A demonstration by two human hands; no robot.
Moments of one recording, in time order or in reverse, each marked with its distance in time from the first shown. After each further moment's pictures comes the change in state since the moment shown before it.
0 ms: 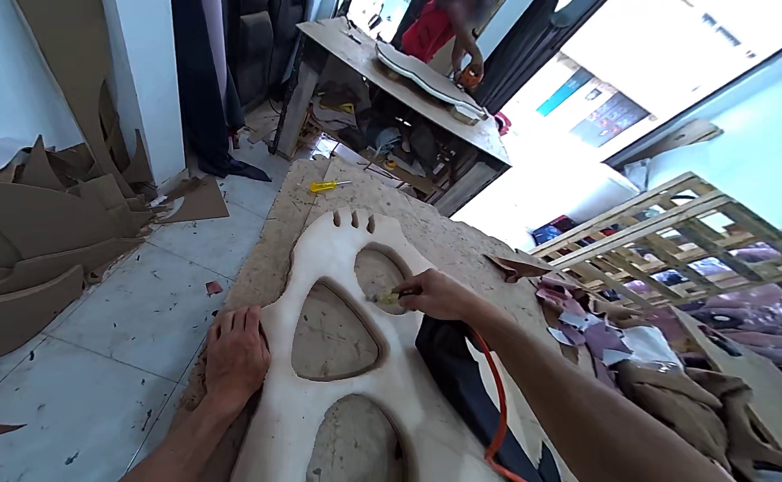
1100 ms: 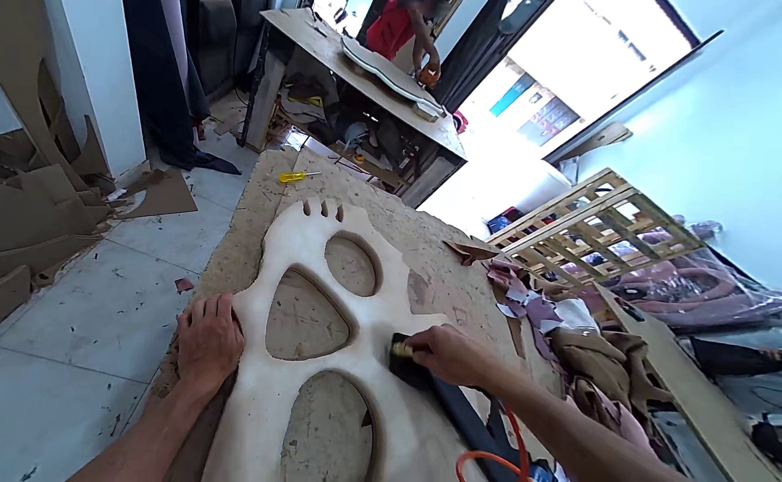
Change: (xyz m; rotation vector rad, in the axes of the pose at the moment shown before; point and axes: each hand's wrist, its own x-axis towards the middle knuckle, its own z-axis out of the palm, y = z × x) left_hand 0.002 0.000 -0.009 -0.021 -0.057 -0.027; right_hand -0.127 0.019 0.037 -0.134 -0.229 0.160
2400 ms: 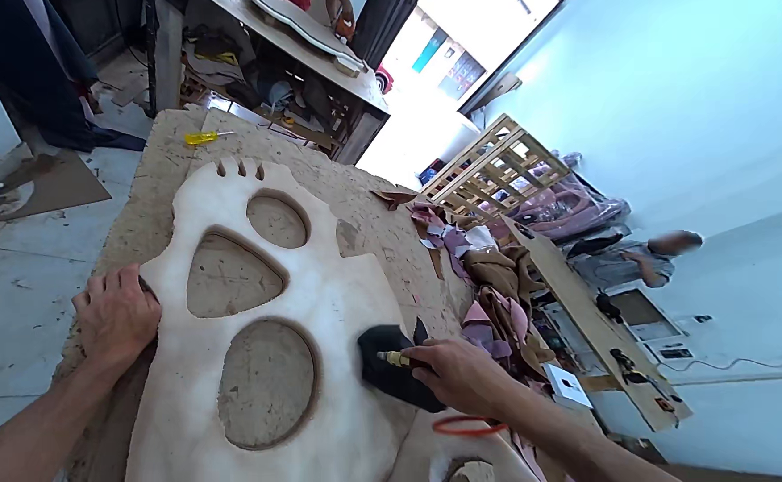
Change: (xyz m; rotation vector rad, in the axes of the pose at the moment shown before) left_hand -0.003 -0.001 -0.008 -0.075 -0.055 0.044; right_hand -0.176 0.034 0.082 -0.010 -0.076 0.087
